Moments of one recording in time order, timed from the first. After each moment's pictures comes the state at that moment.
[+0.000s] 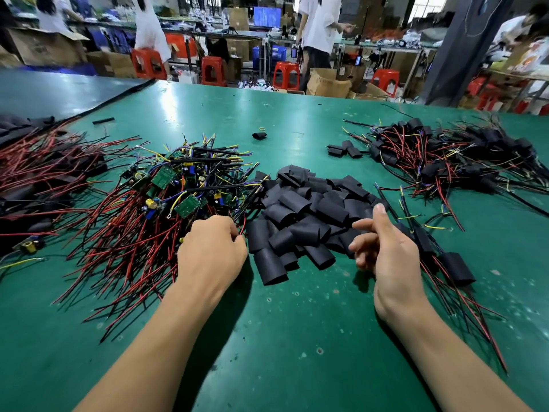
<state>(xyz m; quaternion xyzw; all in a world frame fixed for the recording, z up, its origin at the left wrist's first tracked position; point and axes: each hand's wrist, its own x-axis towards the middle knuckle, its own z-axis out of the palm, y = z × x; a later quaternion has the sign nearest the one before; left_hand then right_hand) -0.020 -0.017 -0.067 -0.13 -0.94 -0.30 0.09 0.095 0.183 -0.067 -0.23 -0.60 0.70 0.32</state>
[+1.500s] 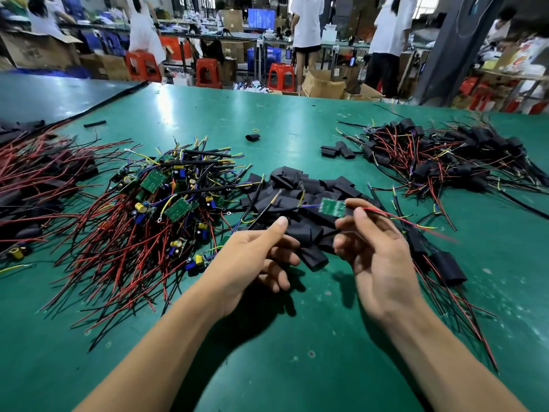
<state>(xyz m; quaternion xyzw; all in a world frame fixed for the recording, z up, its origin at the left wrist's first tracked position) 0.012 0.015 -0.051 -0.13 -0.63 -0.69 -0.33 0.100 0.172 -0.051 -0.11 -0.51 0.80 0.30</state>
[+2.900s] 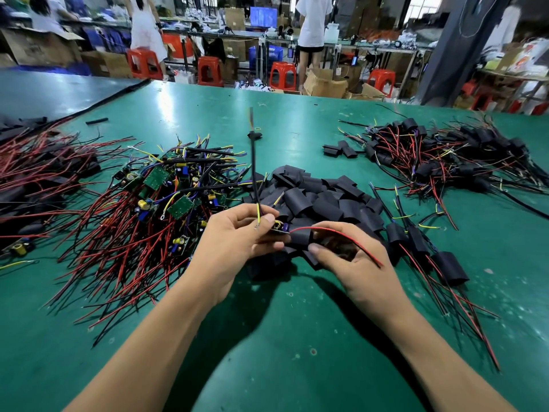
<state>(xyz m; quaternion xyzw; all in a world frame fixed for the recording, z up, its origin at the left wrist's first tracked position) 0.000 0.005 -0.048 -0.14 -0.59 -0.77 -0.19 0.100 0.181 -0.076 -0.07 -0.81 0.53 0.24</state>
